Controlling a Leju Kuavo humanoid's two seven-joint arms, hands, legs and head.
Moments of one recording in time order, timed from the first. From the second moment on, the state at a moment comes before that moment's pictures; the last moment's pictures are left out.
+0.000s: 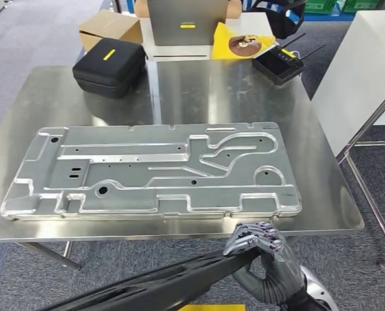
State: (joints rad) left arm -0.11 -0.14 1.28 -0.24 -0.92 0.03 -0.24; right arm 0.16 -0.17 0.43 -2.05 0.28 0.13 -0.62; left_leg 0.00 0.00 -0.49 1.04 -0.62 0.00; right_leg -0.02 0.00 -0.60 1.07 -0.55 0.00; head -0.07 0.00
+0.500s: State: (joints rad) left arm -0.10 -0.14 1.28 -0.24 -0.92 0.03 -0.25; right arm 0.16 -0.17 0.41 -2.05 0.30 0.11 -0.62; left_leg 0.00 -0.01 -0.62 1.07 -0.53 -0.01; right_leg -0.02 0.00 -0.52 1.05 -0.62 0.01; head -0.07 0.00
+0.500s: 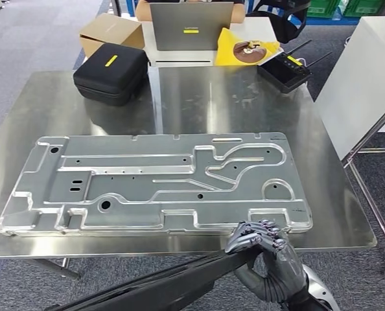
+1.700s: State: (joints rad) left arm -0.10 -0.14 1.26 -0.24 -0.96 0.00 -0.27; right arm -0.05 -0.26 0.05 -1.97 0.77 -0.05 -0.36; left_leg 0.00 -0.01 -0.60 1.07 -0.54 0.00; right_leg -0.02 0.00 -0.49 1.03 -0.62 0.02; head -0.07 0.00
